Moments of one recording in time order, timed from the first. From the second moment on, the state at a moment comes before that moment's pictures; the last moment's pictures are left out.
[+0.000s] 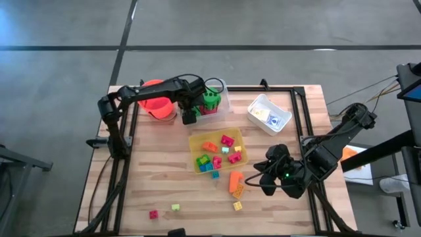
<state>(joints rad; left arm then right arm) 0.49 1.86 1.47 -0.99 -0.13 0.31 0.70 1.37 1.38 -0.99 0.67 1.27</state>
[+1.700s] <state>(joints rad) 0.17 1.69 1.74 -1.44 -0.15 -0.28 0.69 1.37 1.38 -1.18 0.73 1.35</state>
